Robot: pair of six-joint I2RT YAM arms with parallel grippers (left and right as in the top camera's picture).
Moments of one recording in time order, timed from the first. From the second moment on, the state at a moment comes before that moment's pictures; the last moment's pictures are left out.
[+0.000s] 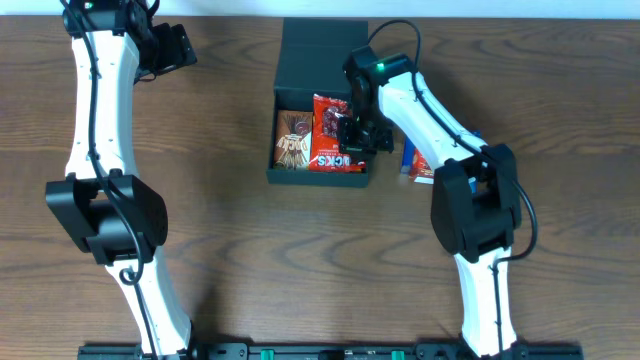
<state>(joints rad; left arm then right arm) 0.08 2.16 2.25 -1.26 -0.02 -0.31 0.41 2.29 1.96 -1.27 -0.25 0.42</state>
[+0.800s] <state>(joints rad) 0.08 2.16 2.25 -1.26 -0.02 -0.31 0.41 2.33 2.02 -1.10 -0.23 0.39</state>
